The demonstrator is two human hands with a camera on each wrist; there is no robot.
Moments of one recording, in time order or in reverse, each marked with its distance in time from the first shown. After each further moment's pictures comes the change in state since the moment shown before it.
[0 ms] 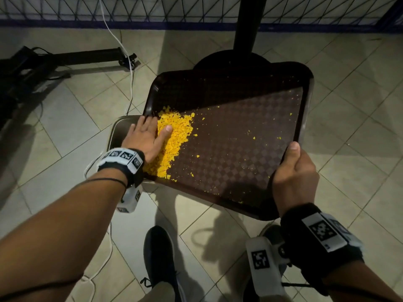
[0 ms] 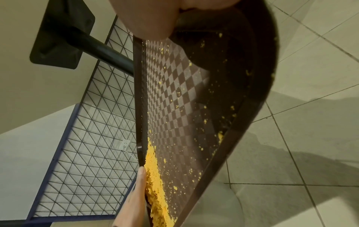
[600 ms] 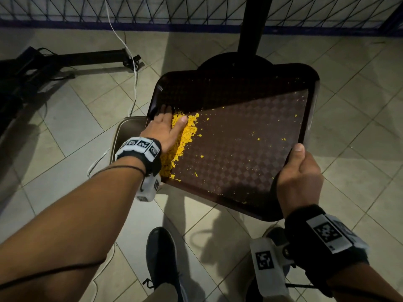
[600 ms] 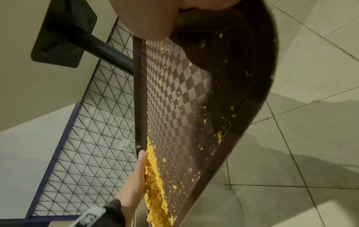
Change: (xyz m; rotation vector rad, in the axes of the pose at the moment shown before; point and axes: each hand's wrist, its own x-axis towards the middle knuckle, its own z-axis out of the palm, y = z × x) left_hand 0.013 0.031 -0.017 -0.157 -0.017 -0.046; right_hand 0.000 -0.002 0.004 0.017 0.011 0.015
